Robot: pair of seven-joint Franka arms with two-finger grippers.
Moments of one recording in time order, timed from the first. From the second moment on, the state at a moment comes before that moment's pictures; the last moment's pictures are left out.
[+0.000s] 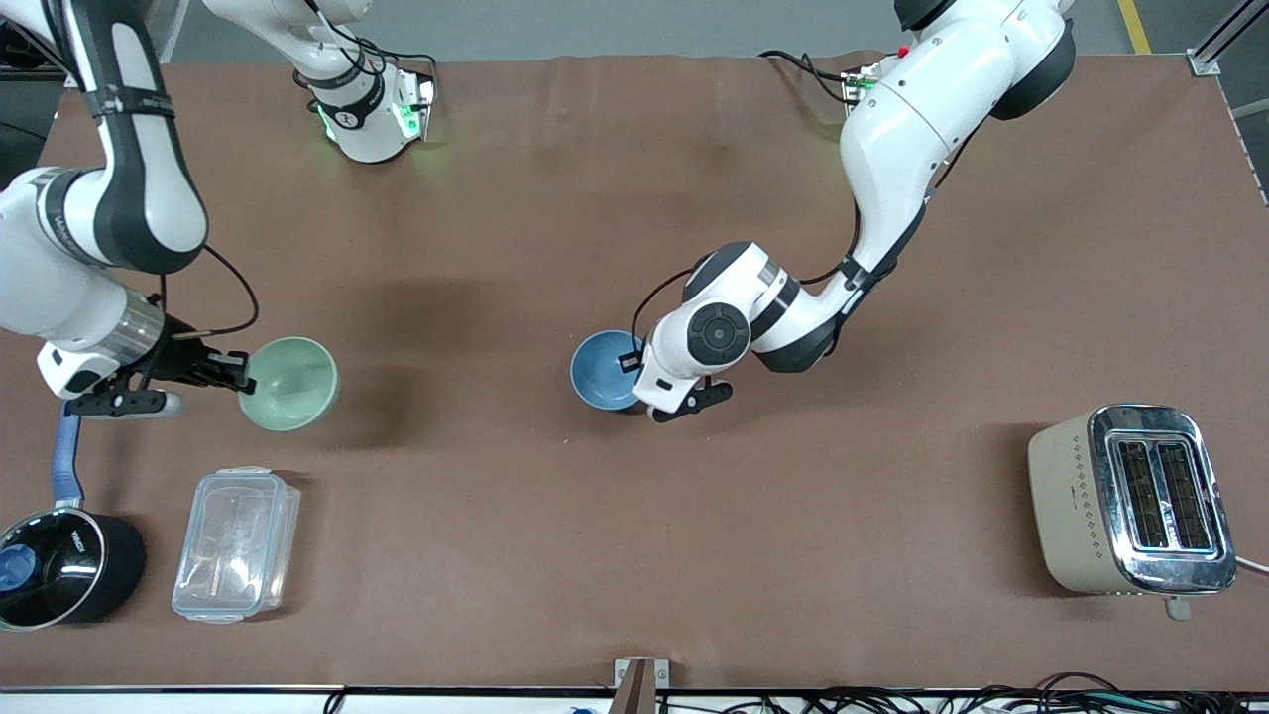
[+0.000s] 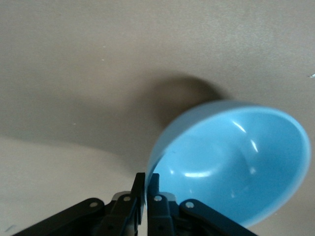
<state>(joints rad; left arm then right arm) -0.33 0.88 -0.51 -1.41 0.03 2.16 -1.05 0.02 0.17 -0.05 -1.97 0.20 2.19 -0.09</state>
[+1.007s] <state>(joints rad) -0.06 0.53 -0.50 -1.36 0.15 1.86 -0.85 0.57 0.33 -0.05 -1.88 0.18 2.40 0.74</state>
